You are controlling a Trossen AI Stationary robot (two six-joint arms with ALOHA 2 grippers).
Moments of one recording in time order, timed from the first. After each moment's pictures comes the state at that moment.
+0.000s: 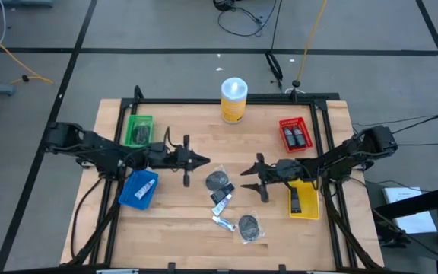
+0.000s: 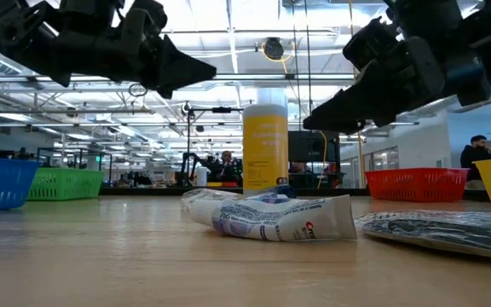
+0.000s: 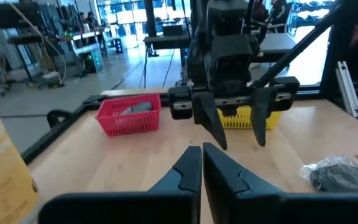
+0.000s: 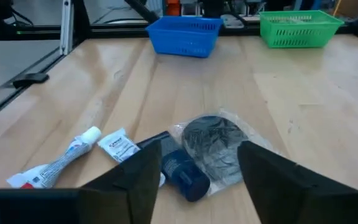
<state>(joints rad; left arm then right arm) -0.02 1.40 0.44 0.89 -0.05 0.08 0.16 1.50 0.38 0.85 0.08 0.07</state>
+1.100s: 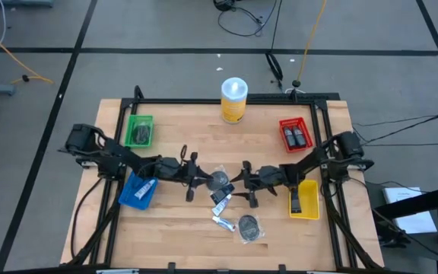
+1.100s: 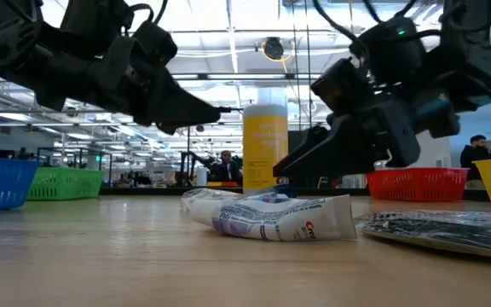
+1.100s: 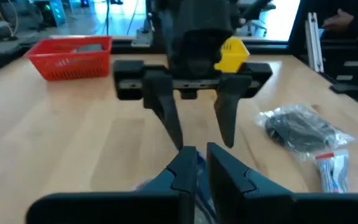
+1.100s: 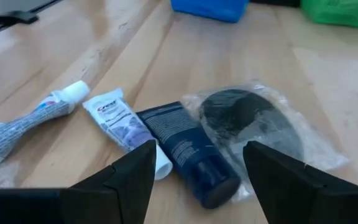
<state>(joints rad) -0.14 1.64 0.45 0.96 -0.05 -0.04 0.15 1.85 0.51 0.97 0.01 -0.05</state>
